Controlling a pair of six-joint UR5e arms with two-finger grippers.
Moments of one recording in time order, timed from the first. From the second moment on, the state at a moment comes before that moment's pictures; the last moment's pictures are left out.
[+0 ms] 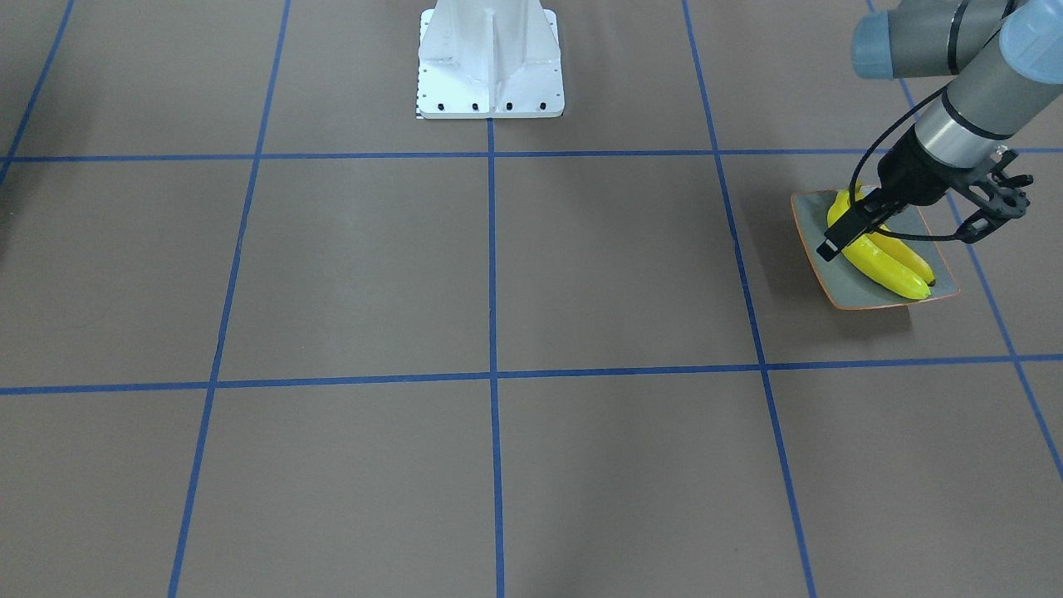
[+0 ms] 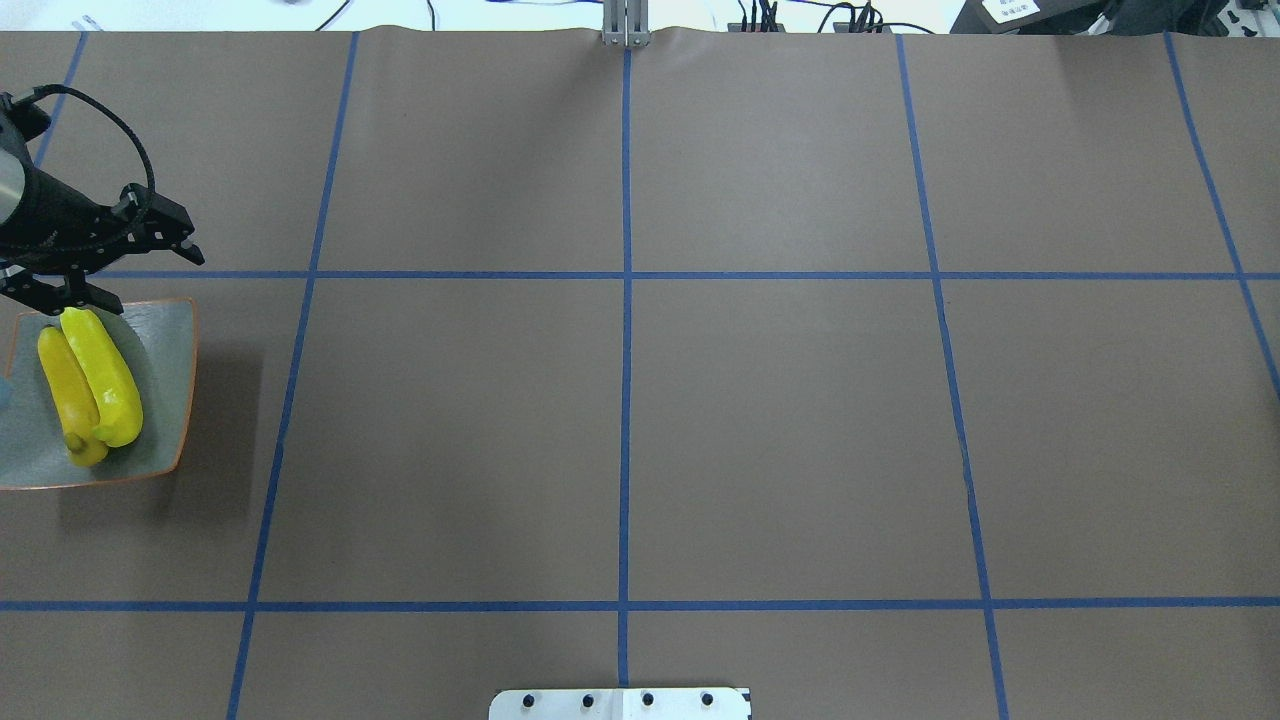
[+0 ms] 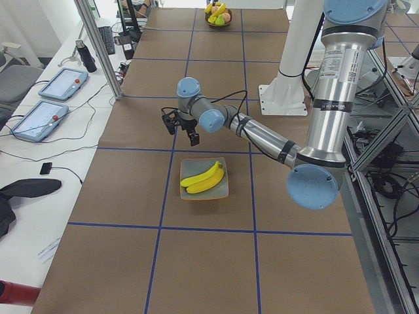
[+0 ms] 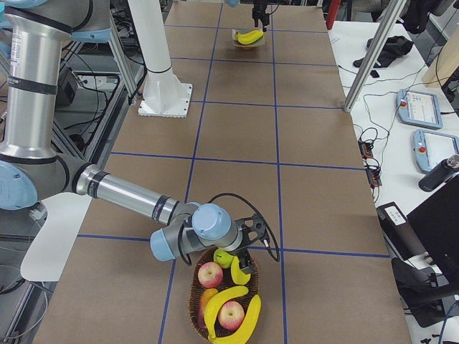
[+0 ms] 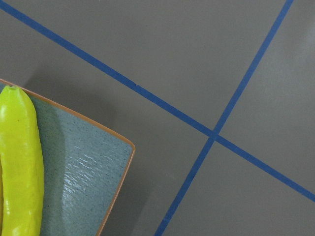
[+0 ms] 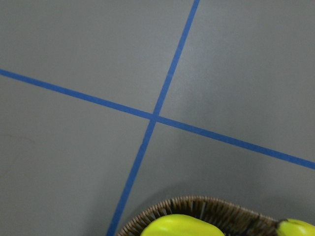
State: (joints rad) left arm -1.03 -1.70 -1.89 -1.81 -2.24 -1.38; right arm 1.68 -1.77 1.45 -0.98 2.41 -0.27
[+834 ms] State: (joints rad) left arm -1.03 -1.71 -1.87 -1.81 -2.24 -1.38; right arm 1.75 -1.70 1.32 -1.30 2.39 -0.87
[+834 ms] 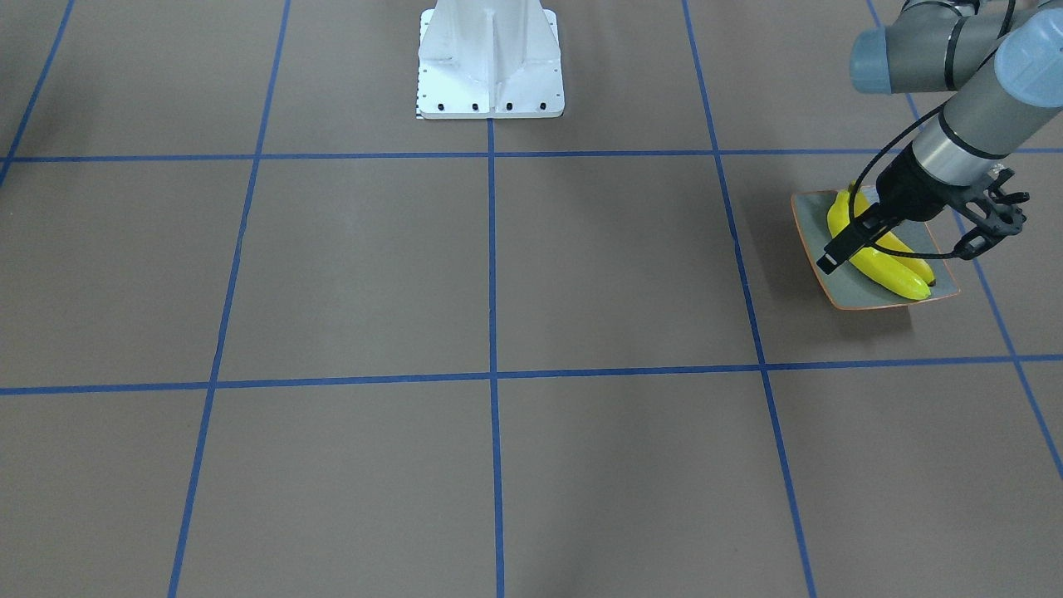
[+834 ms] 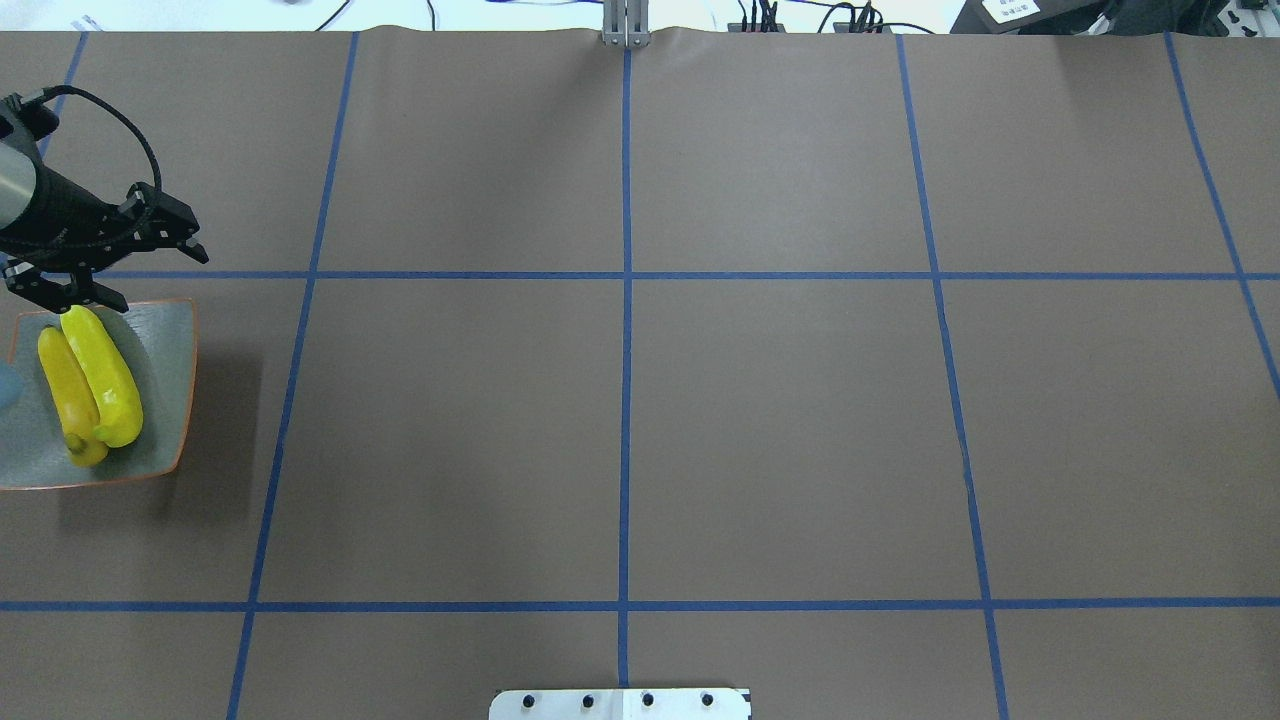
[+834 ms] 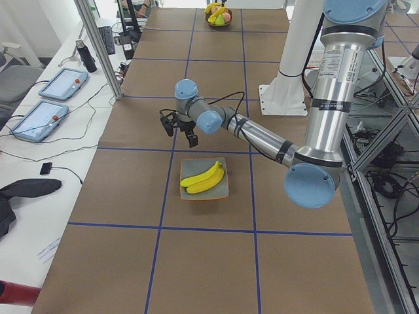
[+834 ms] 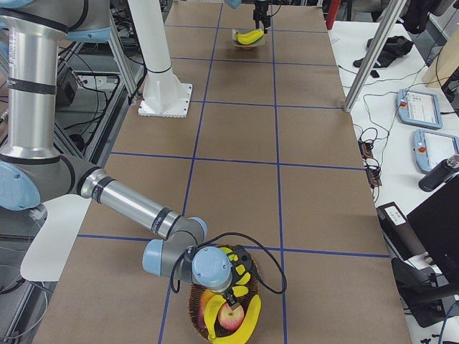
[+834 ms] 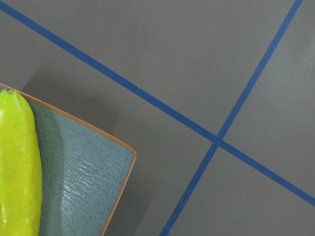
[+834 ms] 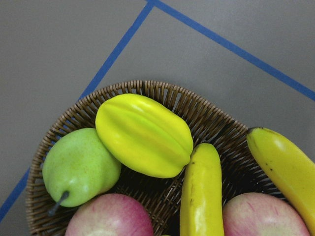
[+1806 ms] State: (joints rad) left arm -1.01 -1.73 -1.87 -1.82 -2.24 -1.44; right arm 1.74 -1.61 1.24 -1.48 2.28 -1.09
